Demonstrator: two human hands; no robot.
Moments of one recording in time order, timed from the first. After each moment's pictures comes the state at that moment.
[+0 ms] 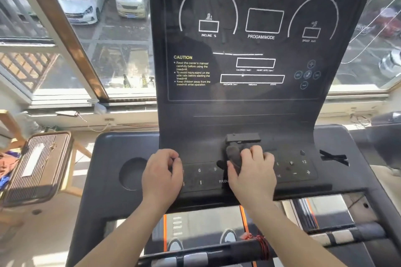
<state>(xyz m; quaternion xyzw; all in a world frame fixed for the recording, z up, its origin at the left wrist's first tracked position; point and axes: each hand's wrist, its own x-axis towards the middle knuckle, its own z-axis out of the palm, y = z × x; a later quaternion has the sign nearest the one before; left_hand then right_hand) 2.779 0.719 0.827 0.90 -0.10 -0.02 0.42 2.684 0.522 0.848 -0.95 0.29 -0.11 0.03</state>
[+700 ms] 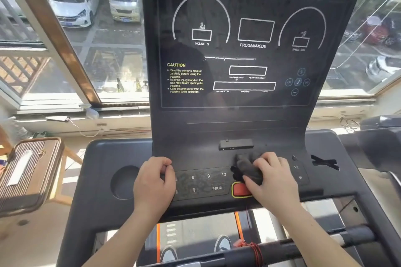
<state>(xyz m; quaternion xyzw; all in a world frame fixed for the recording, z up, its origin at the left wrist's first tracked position) 2.780 0.716 0.824 0.90 -0.11 -0.02 0.43 2.646 0.450 0.855 -0.97 0.24 -0.08 0.08</state>
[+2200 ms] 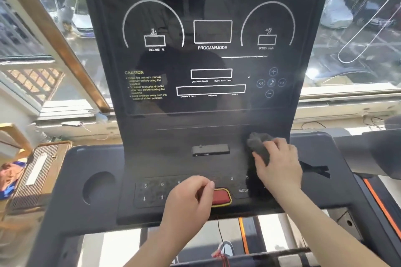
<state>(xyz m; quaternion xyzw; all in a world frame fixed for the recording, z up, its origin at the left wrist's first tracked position) 2.694 0.596 0.865 0.87 -0.21 -0.10 0.44 2.660 0.345 0.861 -0.94 0.28 -0.15 0.10</state>
